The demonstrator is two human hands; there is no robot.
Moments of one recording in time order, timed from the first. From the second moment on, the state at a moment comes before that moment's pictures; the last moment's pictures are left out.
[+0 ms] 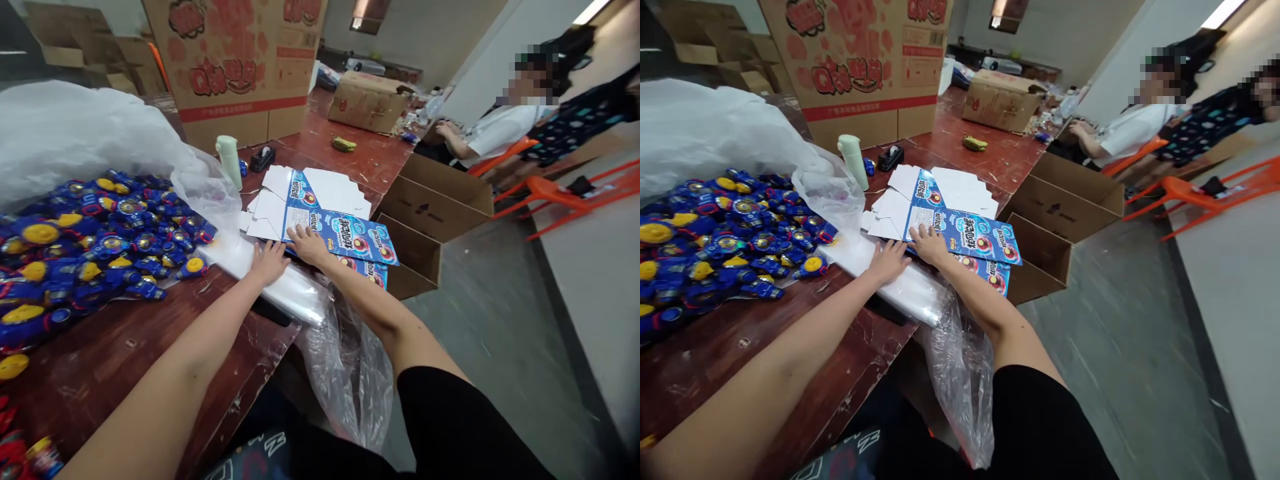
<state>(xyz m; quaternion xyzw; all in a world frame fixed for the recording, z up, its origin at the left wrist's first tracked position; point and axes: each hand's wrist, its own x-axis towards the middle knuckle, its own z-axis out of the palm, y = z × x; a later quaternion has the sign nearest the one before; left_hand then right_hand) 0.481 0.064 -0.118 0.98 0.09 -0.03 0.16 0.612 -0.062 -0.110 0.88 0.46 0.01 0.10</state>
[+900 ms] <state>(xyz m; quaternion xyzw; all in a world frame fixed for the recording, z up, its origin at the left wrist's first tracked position) 0.480 0.067 -0.117 0.98 0.08 -0.05 0.15 0.761 -0.065 0.055 0.88 0.44 0.09 0.13</state>
